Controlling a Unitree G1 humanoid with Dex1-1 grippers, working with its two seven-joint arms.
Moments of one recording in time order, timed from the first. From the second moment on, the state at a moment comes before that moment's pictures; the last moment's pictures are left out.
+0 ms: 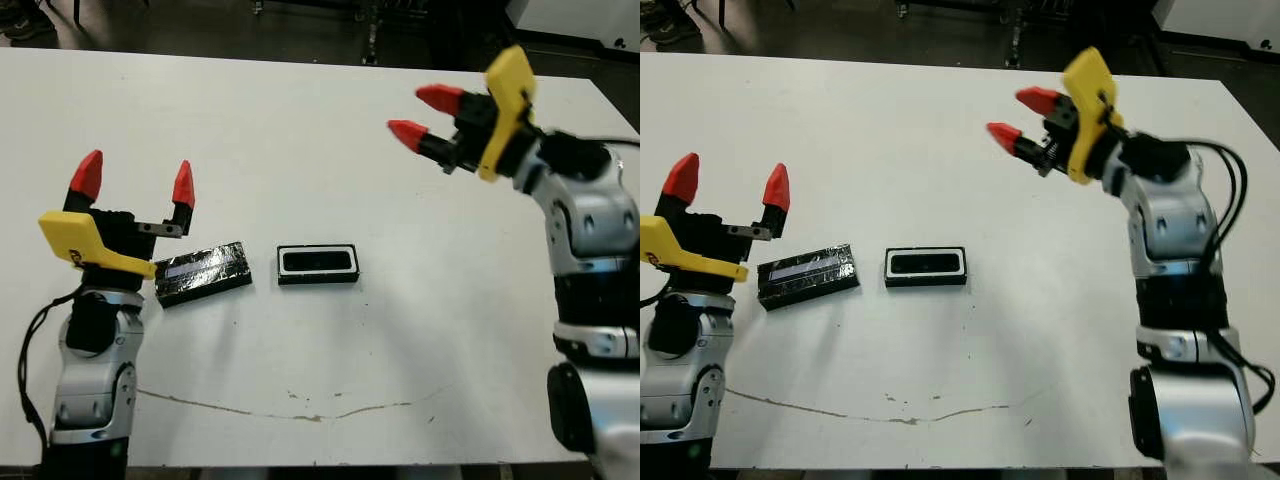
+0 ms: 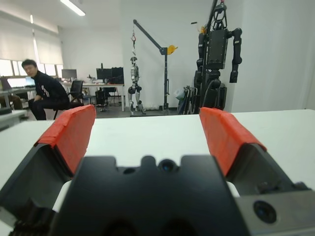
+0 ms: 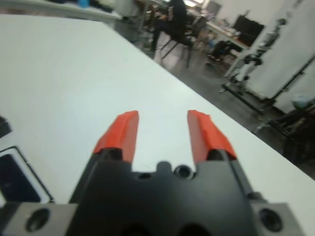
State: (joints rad) left arm -0.08 0.30 0.19 -0.23 -0.20 -0.09 -0.19; right arm -0.66 -0.43 -0.08 0.18 0.11 0.28 0.74
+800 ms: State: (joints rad) left arm -0.51 1.02 0.03 0.04 -0.33 0.13 -1.20; right arm -0.51 -0.44 -0.10 0.16 0.15 0.24 0.57
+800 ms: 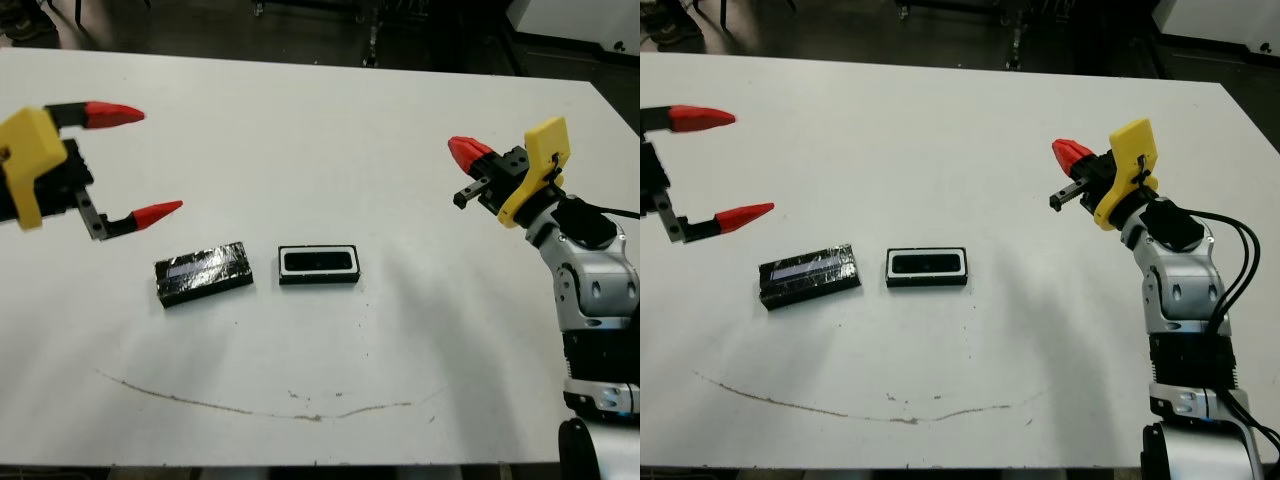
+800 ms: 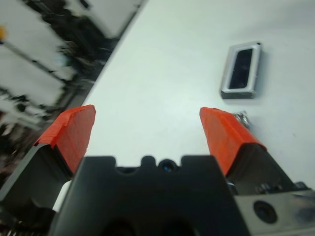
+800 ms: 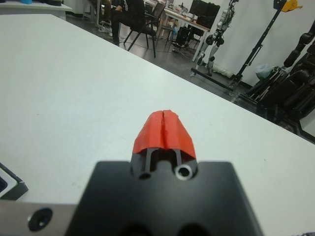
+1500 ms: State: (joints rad) left arm -0.67 0.83 -0.14 0.42 -0.30 0.18 -1.46; right arm -0.51 -0.44 -0.10 0.14 0.17 0.29 0.56
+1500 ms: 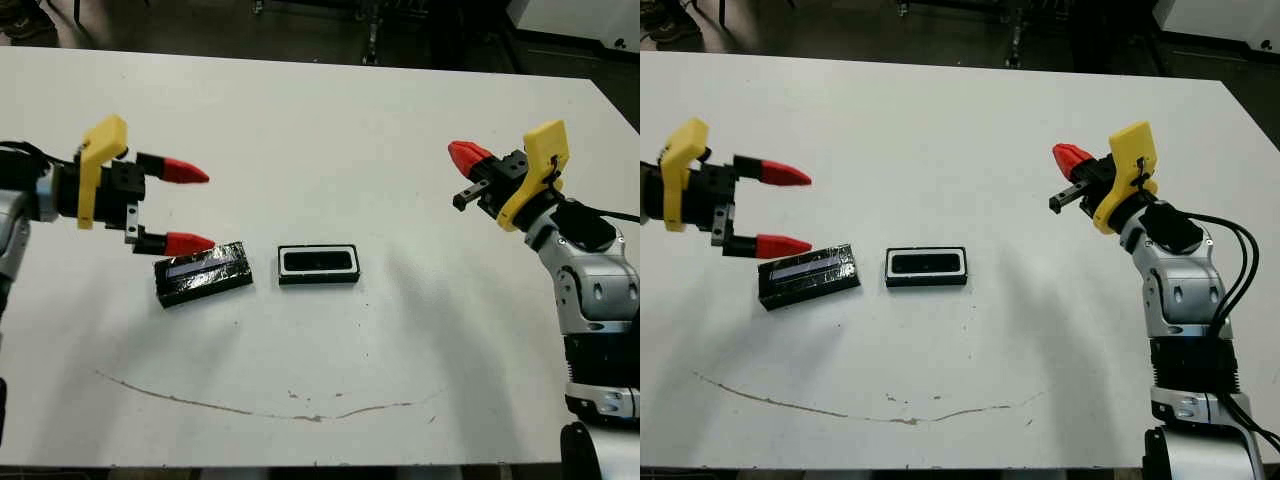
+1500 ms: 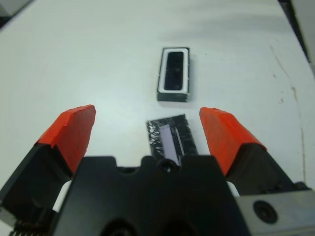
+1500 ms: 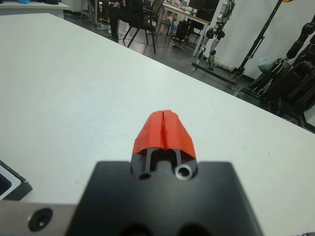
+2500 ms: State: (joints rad) left arm -0.50 0.84 -0.12 0.20 -0.31 0.43 -1.39; right arm -0.51 -0.44 -0.08 0.16 0.15 0.28 0.54
